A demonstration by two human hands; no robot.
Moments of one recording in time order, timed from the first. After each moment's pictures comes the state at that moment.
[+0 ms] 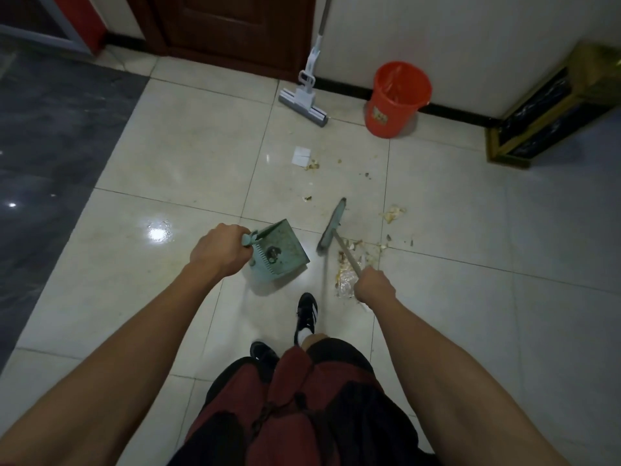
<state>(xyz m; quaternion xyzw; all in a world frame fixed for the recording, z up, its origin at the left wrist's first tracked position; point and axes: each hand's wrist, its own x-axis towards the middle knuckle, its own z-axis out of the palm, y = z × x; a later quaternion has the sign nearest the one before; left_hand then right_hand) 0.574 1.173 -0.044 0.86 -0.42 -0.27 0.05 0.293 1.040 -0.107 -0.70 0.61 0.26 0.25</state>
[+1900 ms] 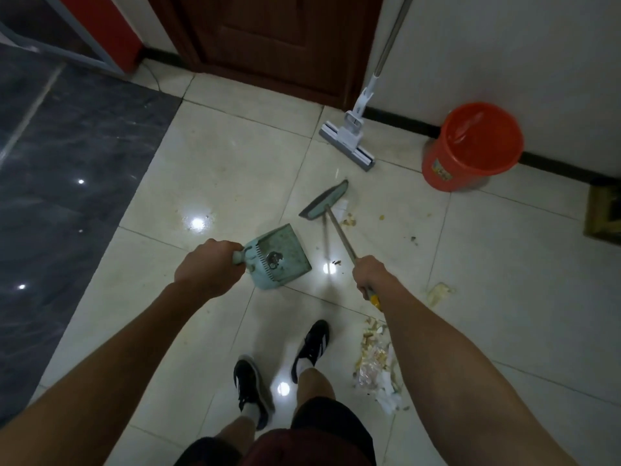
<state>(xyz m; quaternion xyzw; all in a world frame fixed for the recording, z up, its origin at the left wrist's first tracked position) 0.812 0.845 -0.076 0.89 -0.36 -0.28 -0.03 0.587 0.629 -0.195 -0.64 0.56 0.29 0.44</state>
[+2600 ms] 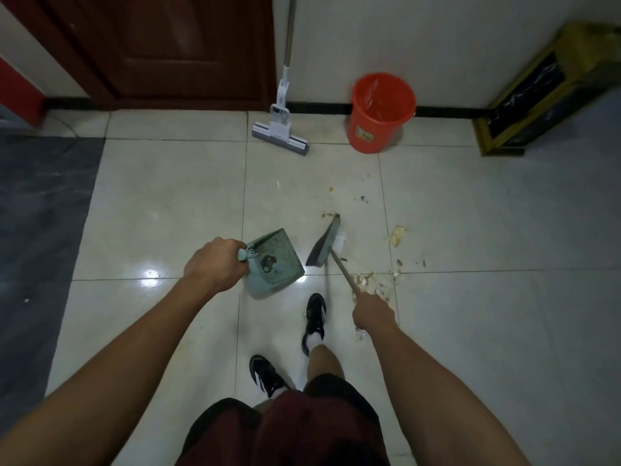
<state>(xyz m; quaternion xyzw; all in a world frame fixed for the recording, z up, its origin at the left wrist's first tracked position) 0.765 0.946 -0.060 0.81 -0.51 -0.29 -0.02 0.449 0.899 -0.155 -0.64 0.66 0.28 0.28</state>
